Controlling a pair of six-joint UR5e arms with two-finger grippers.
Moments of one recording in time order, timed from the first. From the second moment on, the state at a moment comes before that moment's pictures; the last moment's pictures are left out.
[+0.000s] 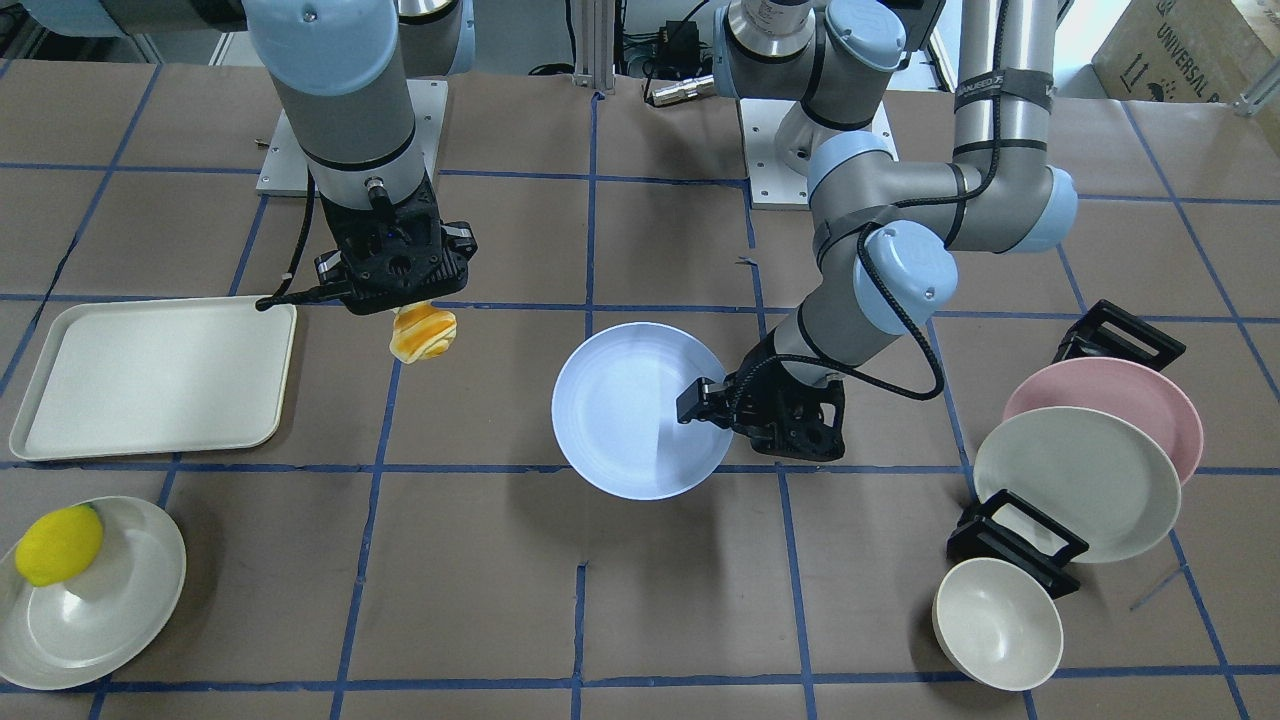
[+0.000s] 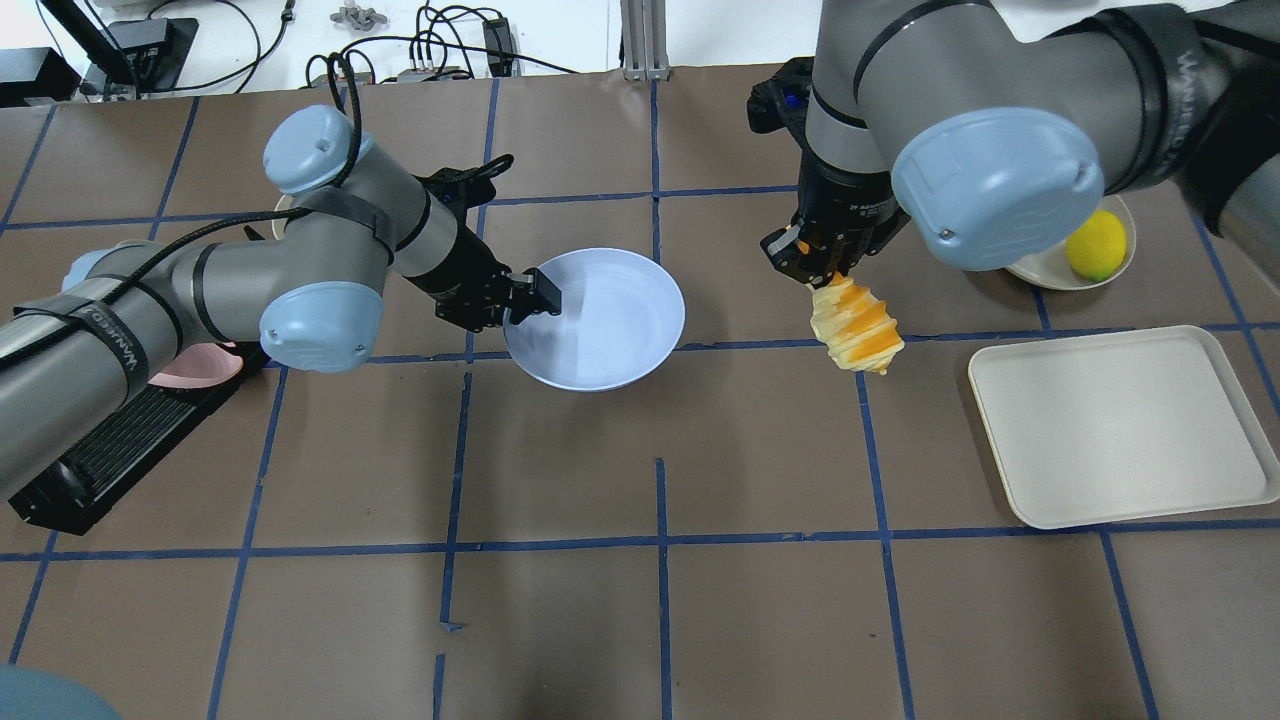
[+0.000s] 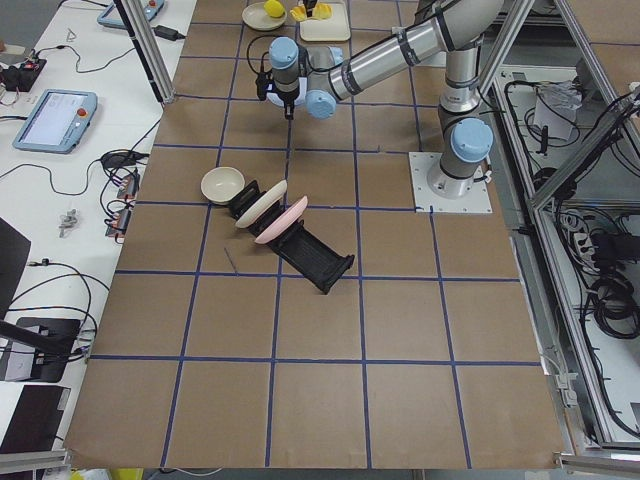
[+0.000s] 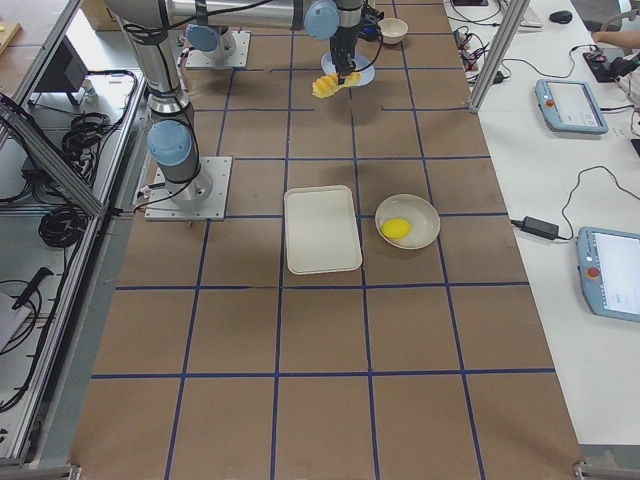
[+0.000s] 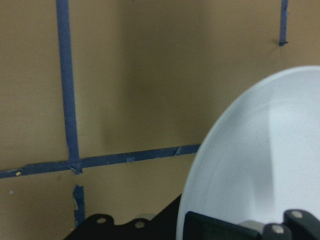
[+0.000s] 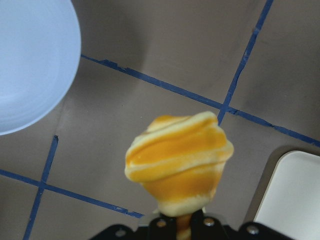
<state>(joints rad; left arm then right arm) -1.61 -1.88 -1.89 -0.92 1.24 -0.06 1.76 -1.46 1.62 -1.69 -1.62 -0.19</state>
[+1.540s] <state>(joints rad) -1.50 -1.86 -1.59 -1.41 1.51 0.15 1.87 -1.39 1.61 -1.75 -1.58 -0.10</state>
